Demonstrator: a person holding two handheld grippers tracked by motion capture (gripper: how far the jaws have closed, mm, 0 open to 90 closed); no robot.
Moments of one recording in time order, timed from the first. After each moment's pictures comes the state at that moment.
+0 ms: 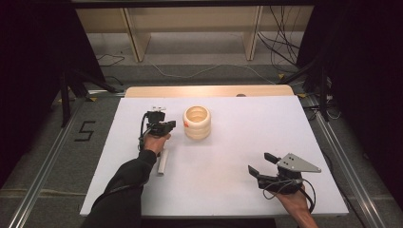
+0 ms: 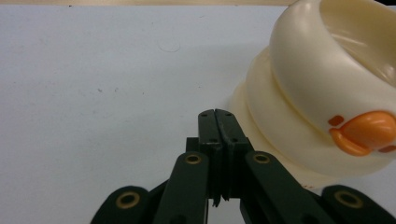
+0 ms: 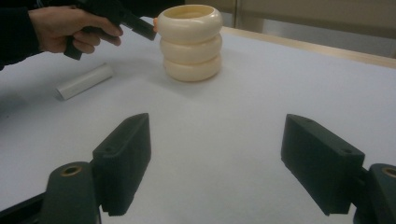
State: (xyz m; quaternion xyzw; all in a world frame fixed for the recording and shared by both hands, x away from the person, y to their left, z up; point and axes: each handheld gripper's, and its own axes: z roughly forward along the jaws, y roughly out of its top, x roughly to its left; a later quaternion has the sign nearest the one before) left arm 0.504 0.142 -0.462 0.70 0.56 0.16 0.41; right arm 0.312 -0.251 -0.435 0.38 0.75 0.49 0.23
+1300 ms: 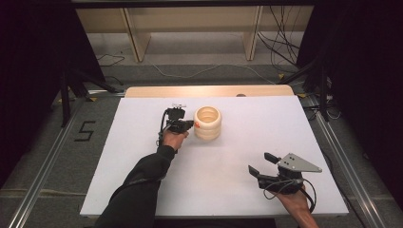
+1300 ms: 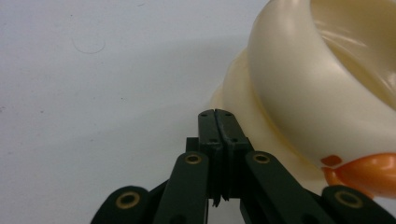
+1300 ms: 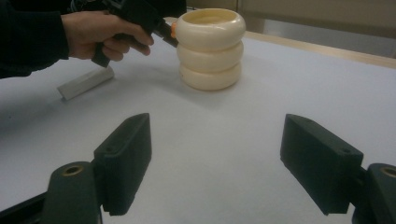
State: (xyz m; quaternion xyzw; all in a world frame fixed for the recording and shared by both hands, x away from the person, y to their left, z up) left arm 0.520 0.083 -0.463 0.73 0.55 0.13 0.40; right arm 0.312 -0.252 -0.434 0.38 0.75 0.50 0.23
